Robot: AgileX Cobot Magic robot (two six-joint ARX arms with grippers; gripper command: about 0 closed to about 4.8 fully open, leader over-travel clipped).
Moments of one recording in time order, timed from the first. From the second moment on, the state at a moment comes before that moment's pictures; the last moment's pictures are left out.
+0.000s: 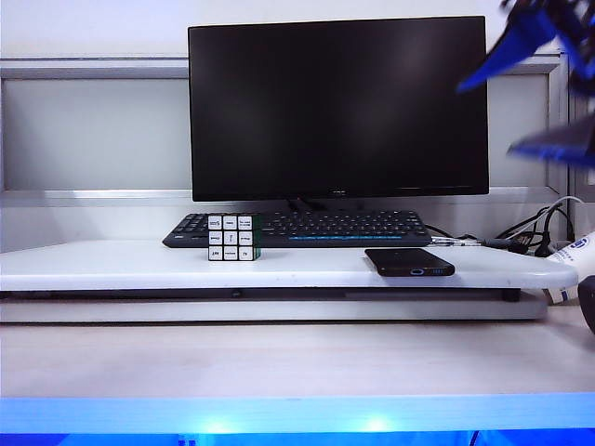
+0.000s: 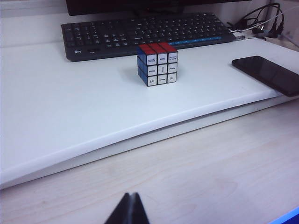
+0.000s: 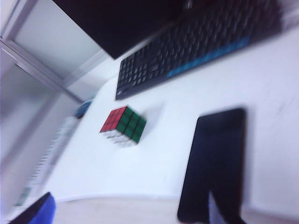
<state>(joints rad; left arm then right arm) -0.09 0.00 0.01 -0.14 0.33 0.05 0.20 0.99 0.38 0.48 -0.34 0.72</state>
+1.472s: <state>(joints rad) -0.09 0.00 0.01 -0.13 0.44 0.05 0.20 1.63 0.41 0.86 -0.49 1.20</state>
